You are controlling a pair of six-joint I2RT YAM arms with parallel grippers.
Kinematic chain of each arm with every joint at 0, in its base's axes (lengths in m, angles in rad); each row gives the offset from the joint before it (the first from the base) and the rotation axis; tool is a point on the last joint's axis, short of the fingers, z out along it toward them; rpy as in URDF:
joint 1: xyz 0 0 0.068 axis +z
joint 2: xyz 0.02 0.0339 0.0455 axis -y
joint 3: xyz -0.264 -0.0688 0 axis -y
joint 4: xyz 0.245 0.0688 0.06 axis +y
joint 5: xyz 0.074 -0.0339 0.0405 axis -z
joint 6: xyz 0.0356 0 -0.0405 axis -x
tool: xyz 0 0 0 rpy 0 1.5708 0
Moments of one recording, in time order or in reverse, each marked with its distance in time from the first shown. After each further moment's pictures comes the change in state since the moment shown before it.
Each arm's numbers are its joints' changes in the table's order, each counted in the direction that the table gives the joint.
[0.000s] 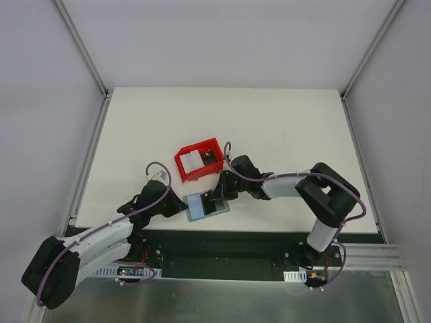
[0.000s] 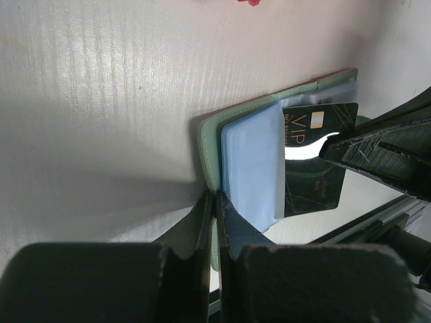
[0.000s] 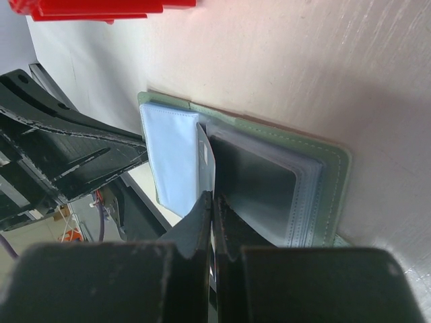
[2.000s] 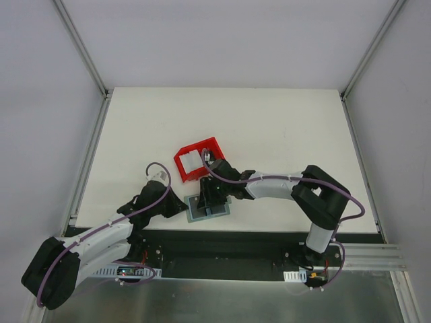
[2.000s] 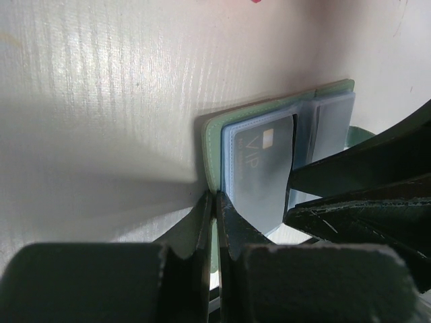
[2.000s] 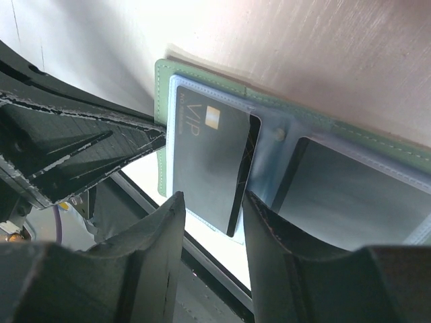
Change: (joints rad) left arm 0.000 0.005 -0.010 -0.010 0.018 0.006; right arm 0.179 -0.036 0.229 0.340 0.152 0.100
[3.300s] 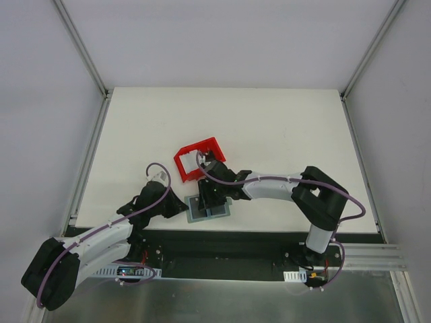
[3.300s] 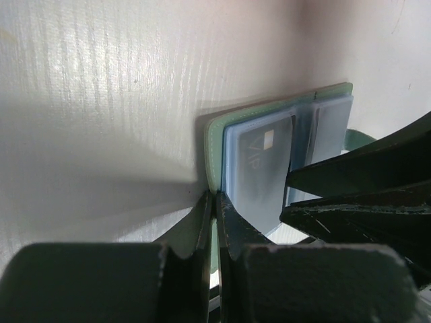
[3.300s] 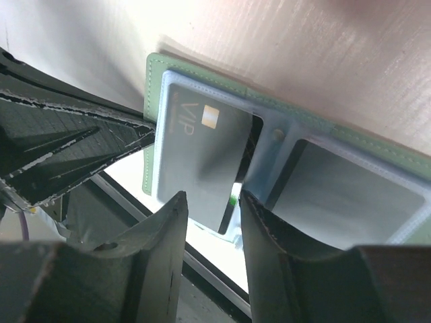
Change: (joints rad) left arm 0.000 0.008 -0.006 -0.004 0.007 0.000; right arm 0.036 -0.015 0.060 0.100 0.070 0.064
